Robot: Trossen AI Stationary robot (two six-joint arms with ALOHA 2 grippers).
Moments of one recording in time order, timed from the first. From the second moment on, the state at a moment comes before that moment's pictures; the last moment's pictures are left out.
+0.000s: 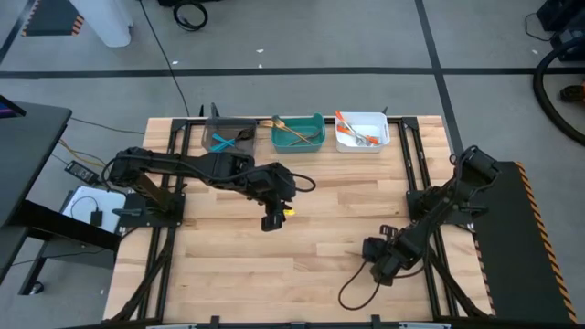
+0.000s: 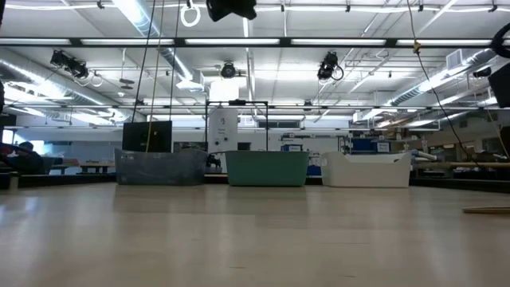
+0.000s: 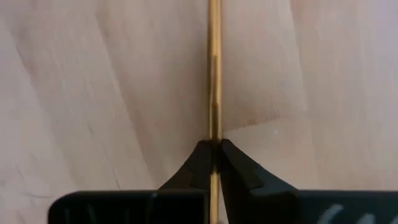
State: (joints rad) left arm -0.11 1.65 1.64 -0.85 -0.03 -0.15; right arm 0.78 1.60 0.75 -0.61 0.10 1.08
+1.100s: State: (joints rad) left arm -0.11 1.67 1.64 -0.18 -0.09 -0.15; right arm 0.60 1.29 1.18 -0.20 1.13 0.12
